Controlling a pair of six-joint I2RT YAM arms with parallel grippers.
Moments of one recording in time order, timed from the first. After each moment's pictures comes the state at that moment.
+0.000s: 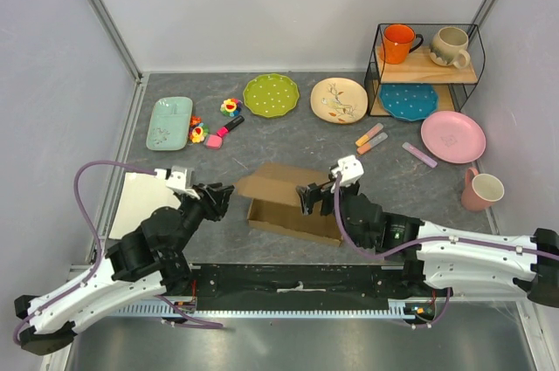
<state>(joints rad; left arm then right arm) -1.04 0.28 0.45 -0.30 -0.60 -0.44 1.25 0.92 0.61 0.11 0.76 0.32</state>
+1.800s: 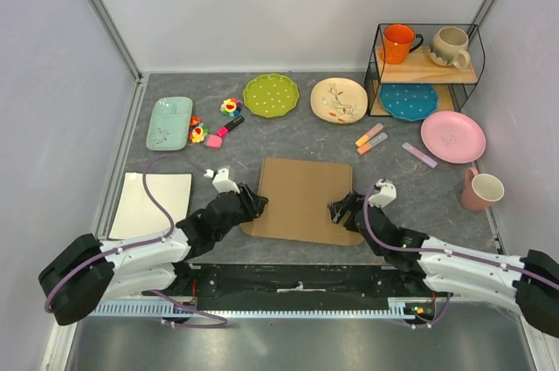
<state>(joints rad) -0.89 1.02 0.23 0.28 -0.36 -0.89 1.03 0.78 0.15 0.05 0.62 1.02</state>
